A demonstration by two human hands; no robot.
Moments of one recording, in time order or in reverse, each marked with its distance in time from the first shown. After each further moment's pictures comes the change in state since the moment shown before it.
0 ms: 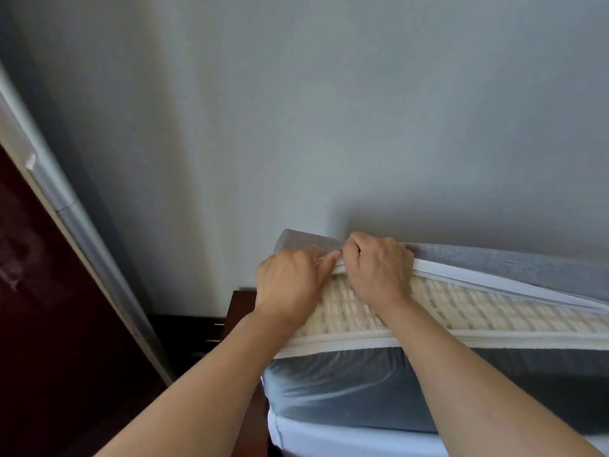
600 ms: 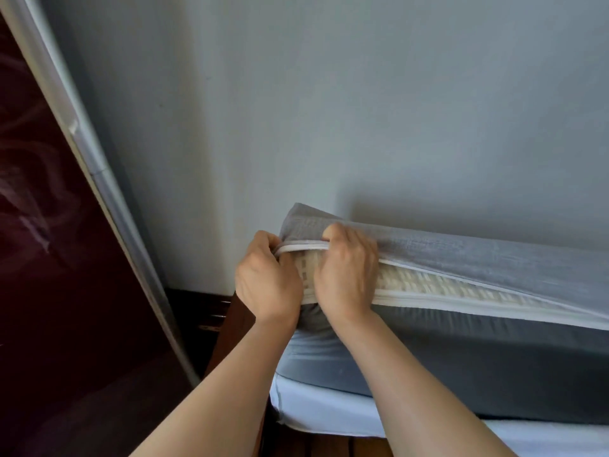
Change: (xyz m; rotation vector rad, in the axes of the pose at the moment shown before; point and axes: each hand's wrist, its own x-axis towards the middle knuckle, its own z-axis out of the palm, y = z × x) left_hand -0.048 0.000 0.006 -0.327 0.476 -0.613; right_hand -0.046 -0.065 -0.021 0.080 0.007 0.024
